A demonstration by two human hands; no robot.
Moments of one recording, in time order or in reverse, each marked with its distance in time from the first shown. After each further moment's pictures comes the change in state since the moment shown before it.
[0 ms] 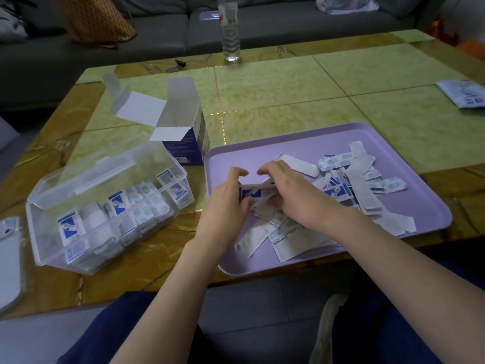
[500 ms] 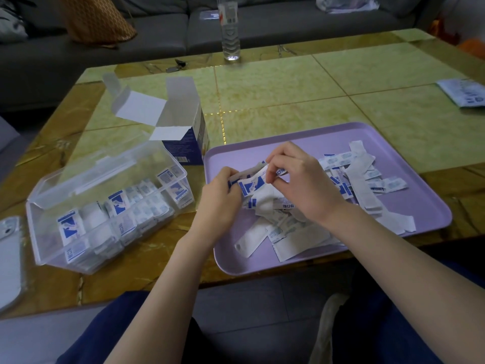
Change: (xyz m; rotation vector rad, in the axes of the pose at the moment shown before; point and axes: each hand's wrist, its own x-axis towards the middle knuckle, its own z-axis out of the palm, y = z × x) left_hand 0.009 0.002 -0.010 -0.203 0.021 -0.165; right_hand 0.002 0.001 -0.008 0.031 0.402 -0.192
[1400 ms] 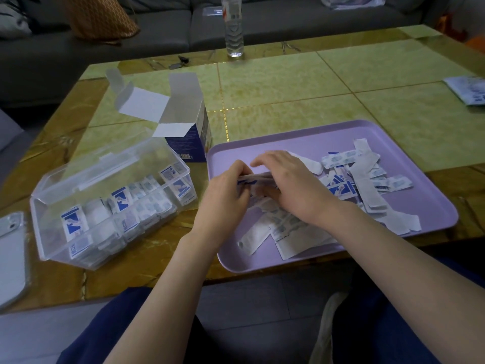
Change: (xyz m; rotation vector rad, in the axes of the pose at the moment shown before) left_hand -0.003 -0.006 0.000 0.165 0.061 0.351; right_hand 0.005 -0.001 0.015 -0.126 -0.248 -0.011
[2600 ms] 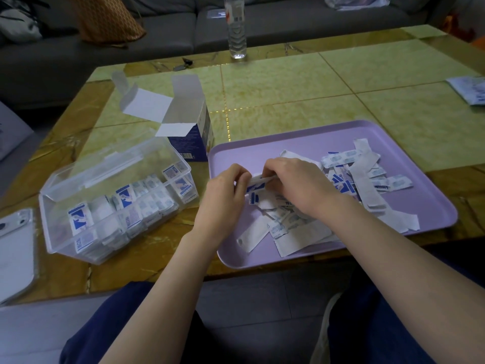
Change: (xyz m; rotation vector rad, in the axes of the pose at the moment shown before) left_hand -0.001 -0.001 0.005 -0.005 0.023 -0.092; right_hand 0.001 -0.002 -0.014 -0.150 -0.106 0.147
